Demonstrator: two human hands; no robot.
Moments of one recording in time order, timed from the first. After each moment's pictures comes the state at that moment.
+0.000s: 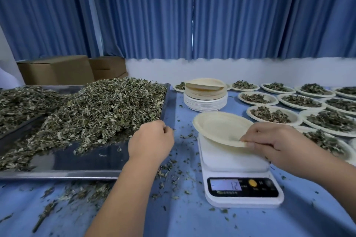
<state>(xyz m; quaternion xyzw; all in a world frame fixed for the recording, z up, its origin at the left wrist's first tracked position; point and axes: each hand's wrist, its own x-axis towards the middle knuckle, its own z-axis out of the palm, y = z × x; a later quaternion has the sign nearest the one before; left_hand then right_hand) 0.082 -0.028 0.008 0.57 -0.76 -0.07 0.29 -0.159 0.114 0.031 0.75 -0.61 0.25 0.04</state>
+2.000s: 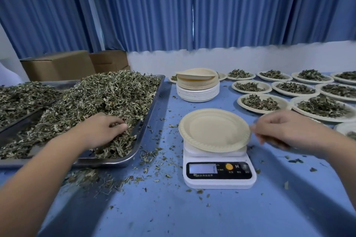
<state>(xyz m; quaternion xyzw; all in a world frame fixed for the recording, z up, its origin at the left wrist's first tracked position) 0.172 -0.067 0.023 0.56 -0.82 -0.04 0.04 -0.204 0.135 0.039 0.58 -0.69 0.34 -0.28</state>
